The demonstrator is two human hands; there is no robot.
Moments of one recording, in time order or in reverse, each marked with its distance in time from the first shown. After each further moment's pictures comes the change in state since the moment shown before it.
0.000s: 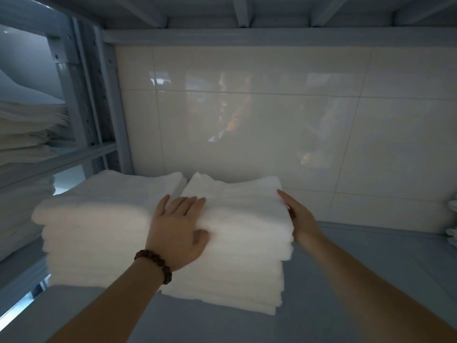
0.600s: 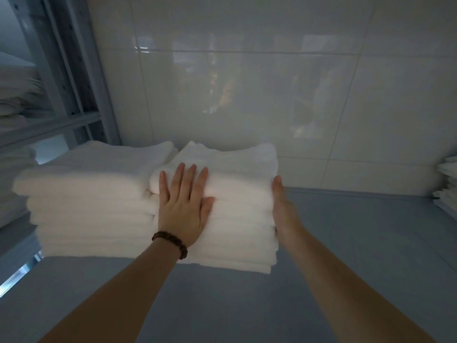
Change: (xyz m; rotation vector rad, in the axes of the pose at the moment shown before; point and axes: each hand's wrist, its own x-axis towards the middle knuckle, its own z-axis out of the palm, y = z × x) left_hand -0.016 0.021 0.051 0.032 0.104 -0.056; right_hand -0.051 -0.020 0.052 0.573 0.096 0.438
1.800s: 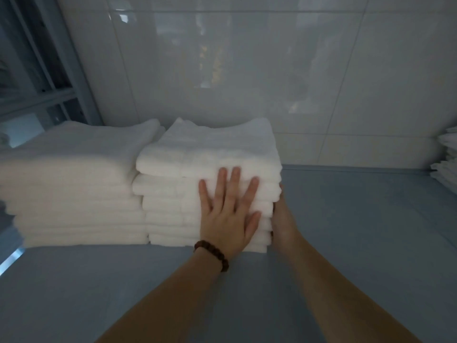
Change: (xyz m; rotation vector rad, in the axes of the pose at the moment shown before) left_hand -0.030 0.095 0.031 -0.093 0.101 0.126; right_hand 0.001 0.056 -0.019 0.231 0.049 0.084
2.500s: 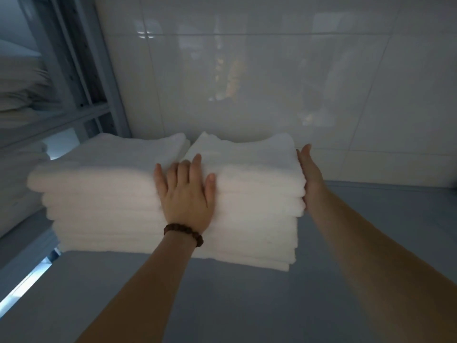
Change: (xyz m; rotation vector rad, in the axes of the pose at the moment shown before) left_hand 0.035 -0.110 -0.046 0.107 -0.054 -0.407; right_hand 0.038 -0.094 0.049 -0.093 0.004 -0.054
